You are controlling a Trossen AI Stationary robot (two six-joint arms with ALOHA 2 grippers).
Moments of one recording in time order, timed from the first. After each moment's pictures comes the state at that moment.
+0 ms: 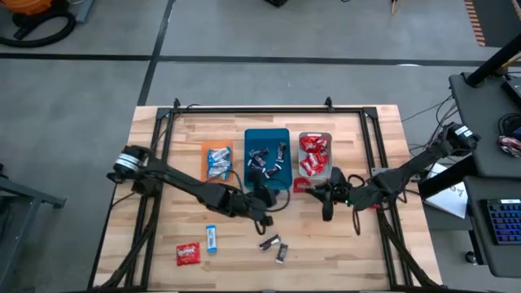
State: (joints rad) left arm -0.32 1.83 1.26 -0.09 -0.68 -0.04; right arm 0.50 1.07 0.47 0.21 0.67 0.67
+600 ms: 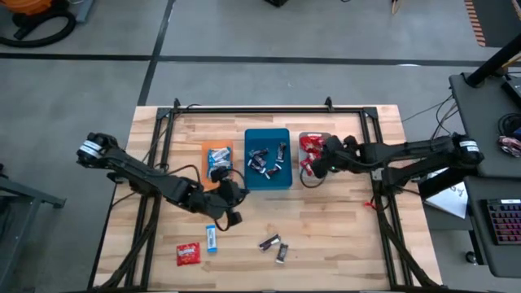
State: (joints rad) left arm -0.41 1.43 0.93 -0.20 -0.66 -0.40; right arm -0.02 1.16 0.78 -0.72 0.56 0.75
